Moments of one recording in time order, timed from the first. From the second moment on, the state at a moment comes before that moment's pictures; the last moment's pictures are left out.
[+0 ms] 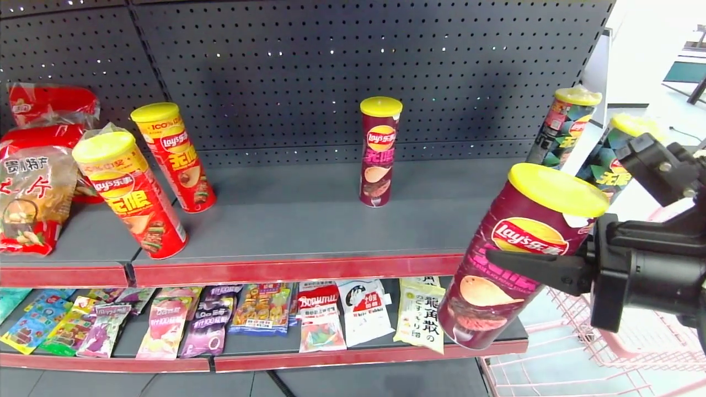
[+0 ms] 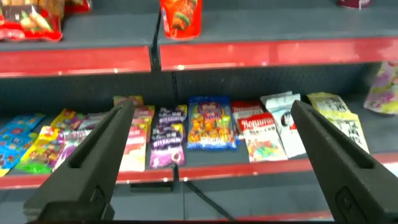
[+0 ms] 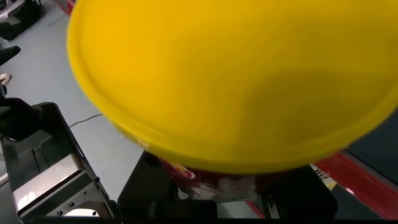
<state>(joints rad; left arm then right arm) 0.00 0.00 0.00 0.00 -0.02 0.01 0.54 1.25 -0.69 -0.27 0.34 -0.03</state>
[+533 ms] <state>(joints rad) 0.00 0.00 0.00 0.00 -0.02 0.01 0.54 1.25 -0.69 -0.28 0.34 -0.03</state>
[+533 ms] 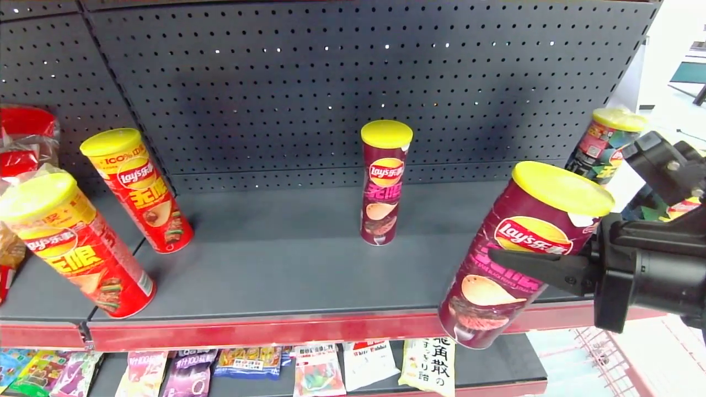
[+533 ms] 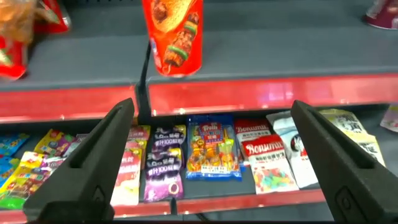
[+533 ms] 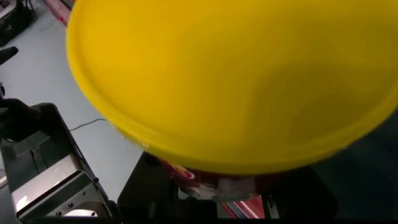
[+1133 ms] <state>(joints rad) 0.00 0.00 0.00 0.00 -0.02 0.00 0.55 1.26 -0.69 -0.28 0.34 -0.04</state>
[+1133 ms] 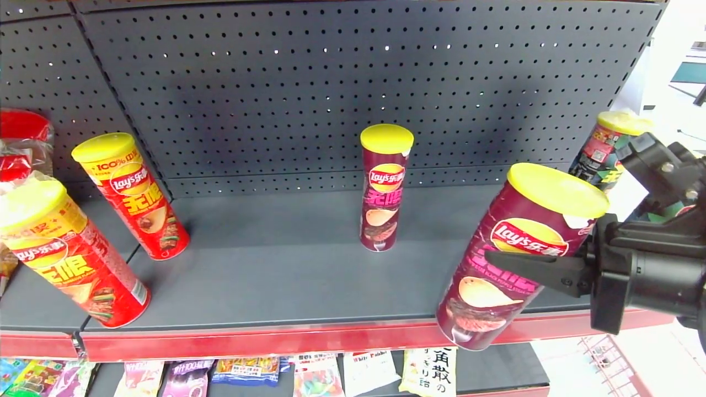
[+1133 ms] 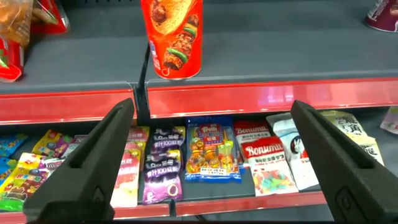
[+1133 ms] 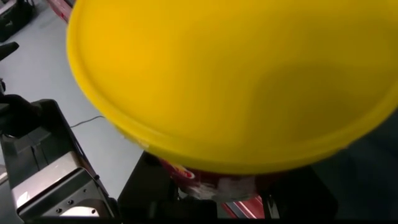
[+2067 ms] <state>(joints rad) -0.05 0.26 -0.25 -0.01 -0.22 0.04 0.55 1.25 -0.69 -0.28 0.33 -0.06</state>
